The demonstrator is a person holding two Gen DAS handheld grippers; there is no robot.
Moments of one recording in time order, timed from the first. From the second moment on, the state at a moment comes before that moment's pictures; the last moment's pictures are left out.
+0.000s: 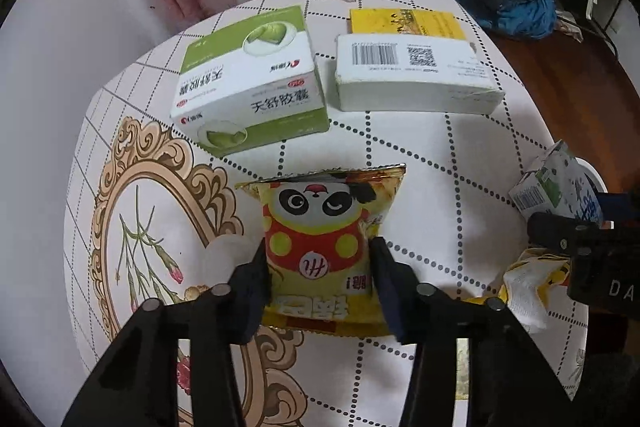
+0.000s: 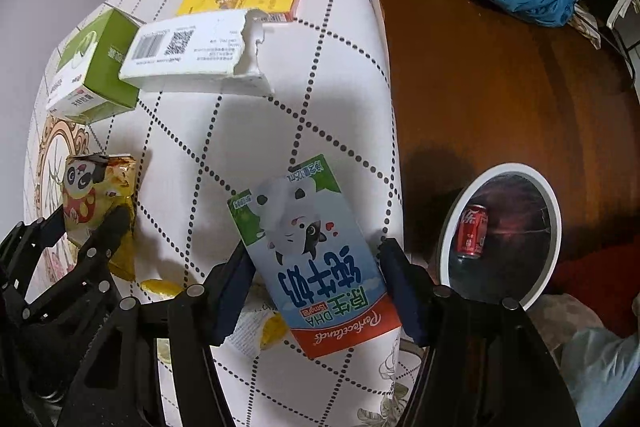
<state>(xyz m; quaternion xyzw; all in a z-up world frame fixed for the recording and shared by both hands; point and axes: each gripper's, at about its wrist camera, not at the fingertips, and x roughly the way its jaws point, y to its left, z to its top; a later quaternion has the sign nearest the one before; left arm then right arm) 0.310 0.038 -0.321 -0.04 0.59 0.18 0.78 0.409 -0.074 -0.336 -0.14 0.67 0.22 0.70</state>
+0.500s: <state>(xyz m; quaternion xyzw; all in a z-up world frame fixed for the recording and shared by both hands) 0.287 0.023 -0.231 -0.04 0.51 0.22 0.83 0.387 -0.111 -0.263 -0.06 0.59 0.24 0.77</state>
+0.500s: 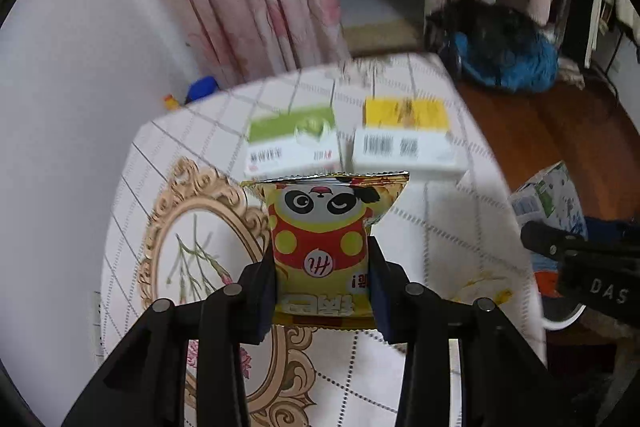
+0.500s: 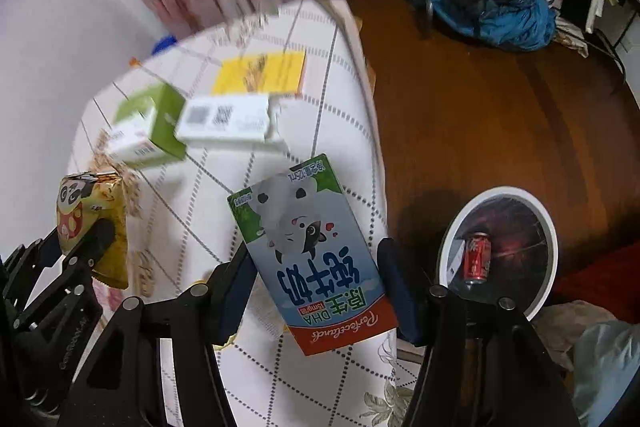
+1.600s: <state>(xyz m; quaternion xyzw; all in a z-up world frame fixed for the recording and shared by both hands) 0.438 -0.260 -0.331 -0.06 0.61 -0.01 0.79 0.470 -0.470 -0.388 0.16 0.66 0.02 0.74</state>
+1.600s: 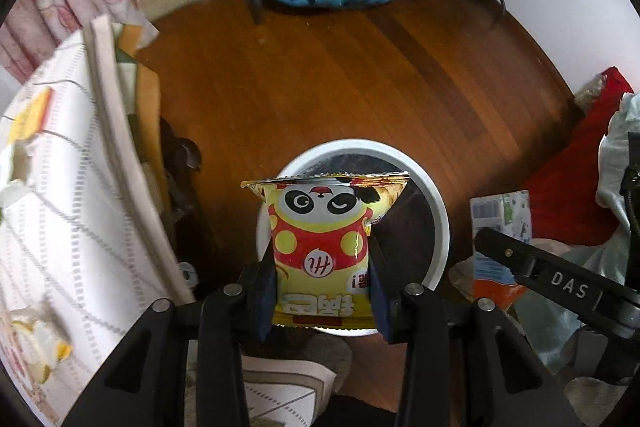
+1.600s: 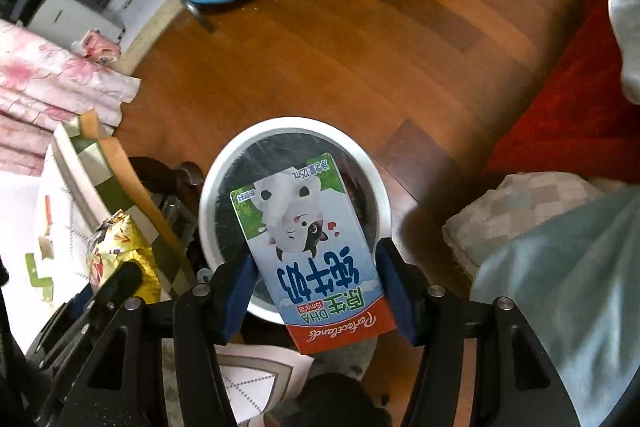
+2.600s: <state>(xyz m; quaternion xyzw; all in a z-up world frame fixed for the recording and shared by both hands) 0.428 -0.253 -0.301 -0.03 0.59 0.00 0.80 0.461 -0.460 -0.376 0.09 0.67 0.00 0.74</state>
